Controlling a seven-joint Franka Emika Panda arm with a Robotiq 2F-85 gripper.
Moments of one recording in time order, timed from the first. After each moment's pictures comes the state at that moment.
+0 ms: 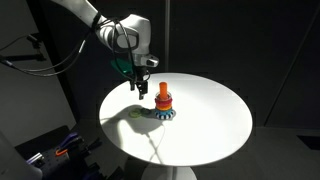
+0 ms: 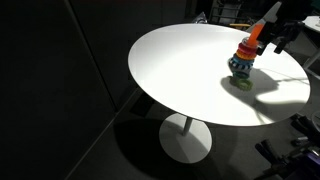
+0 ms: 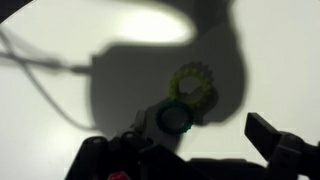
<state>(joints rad) -0.01 0.08 -0.03 -2.30 0.13 2.27 0.03</state>
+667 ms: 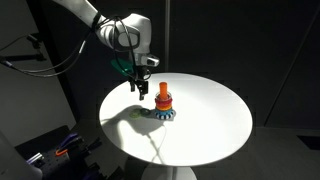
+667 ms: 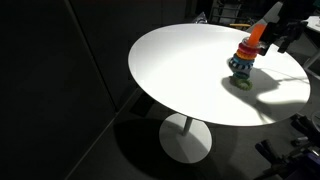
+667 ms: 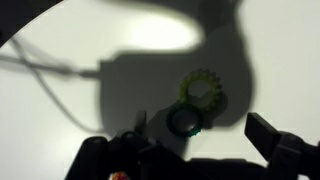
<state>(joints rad) -0.01 0.08 -0.03 -2.29 0.08 2.23 0.05</state>
